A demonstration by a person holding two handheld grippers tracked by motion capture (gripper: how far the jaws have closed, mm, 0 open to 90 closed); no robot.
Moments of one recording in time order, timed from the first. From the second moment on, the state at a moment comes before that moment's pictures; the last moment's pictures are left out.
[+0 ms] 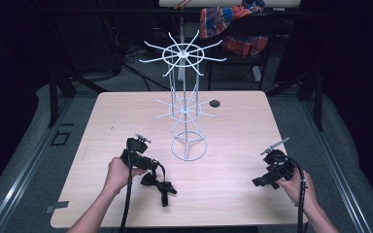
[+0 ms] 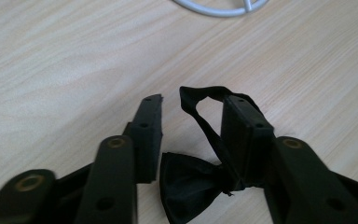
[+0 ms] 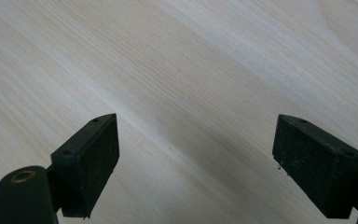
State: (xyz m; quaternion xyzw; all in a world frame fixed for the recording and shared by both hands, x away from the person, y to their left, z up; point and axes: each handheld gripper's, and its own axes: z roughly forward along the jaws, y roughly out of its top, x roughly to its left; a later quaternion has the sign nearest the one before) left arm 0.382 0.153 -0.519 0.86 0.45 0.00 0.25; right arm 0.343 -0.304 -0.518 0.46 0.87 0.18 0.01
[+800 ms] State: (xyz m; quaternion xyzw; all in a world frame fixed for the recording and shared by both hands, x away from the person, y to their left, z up) left arm 0.361 0.166 -0.491 0.86 0.41 0.06 0.30; right arm 0.342 -0.304 -0.518 0.45 0.87 0.18 0.01
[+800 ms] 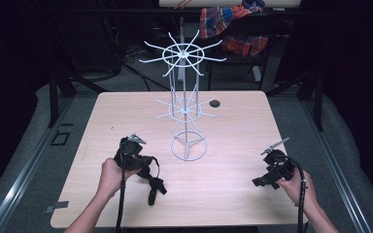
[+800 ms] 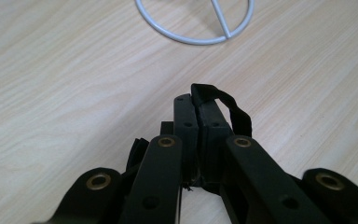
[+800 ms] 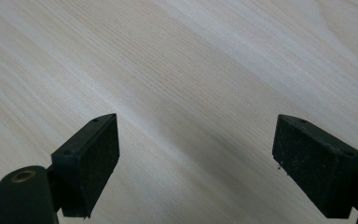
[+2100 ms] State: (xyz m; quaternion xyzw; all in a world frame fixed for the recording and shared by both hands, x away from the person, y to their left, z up) left arm 0.357 0.178 -0.436 0.84 0.40 0.13 0.35; right arm 0.340 -0.301 -0.514 0.45 0.88 0.18 0.02
